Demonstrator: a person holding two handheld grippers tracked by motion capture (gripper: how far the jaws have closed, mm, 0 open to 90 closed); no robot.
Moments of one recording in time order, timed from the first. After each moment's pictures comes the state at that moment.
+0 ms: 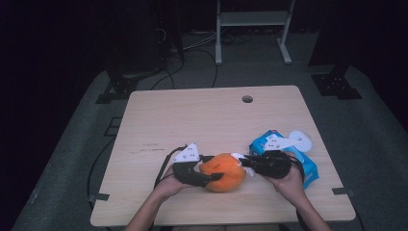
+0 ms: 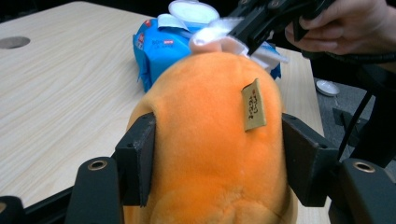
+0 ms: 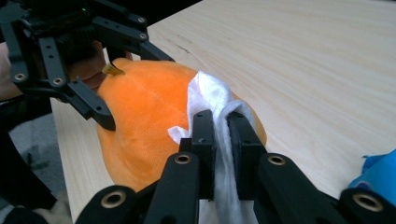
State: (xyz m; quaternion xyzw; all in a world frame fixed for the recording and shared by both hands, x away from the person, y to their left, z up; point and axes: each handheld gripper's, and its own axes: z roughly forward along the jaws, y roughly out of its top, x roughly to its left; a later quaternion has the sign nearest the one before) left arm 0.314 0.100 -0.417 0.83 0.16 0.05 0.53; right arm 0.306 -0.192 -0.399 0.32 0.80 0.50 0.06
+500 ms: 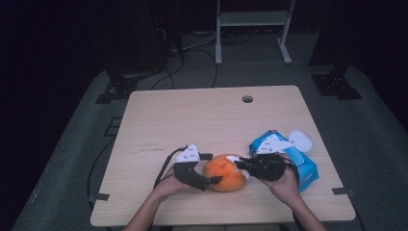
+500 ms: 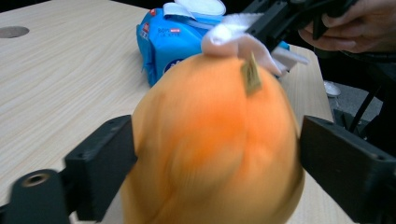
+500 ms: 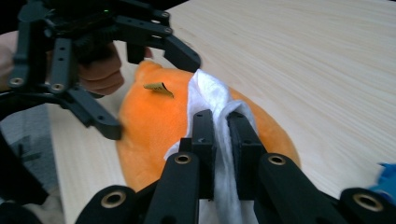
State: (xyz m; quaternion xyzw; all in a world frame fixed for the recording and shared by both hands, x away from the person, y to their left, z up) left arm 0.323 0.102 -0.436 0.83 0.16 0.04 0.54; right arm 0.303 -0.179 -0.403 0.30 0.81 0.49 0.08
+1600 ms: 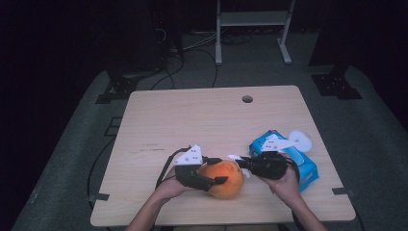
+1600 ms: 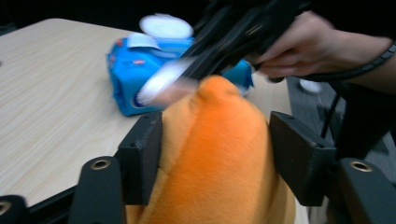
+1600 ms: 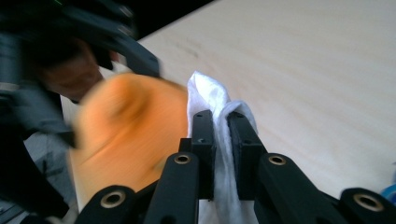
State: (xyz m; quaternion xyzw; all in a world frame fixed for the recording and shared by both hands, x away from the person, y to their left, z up) left arm 0.296 0.085 -0.402 0.84 0.11 0.05 0.53; right arm 0.308 -0.183 -0.410 0.32 0.80 0.51 0.04
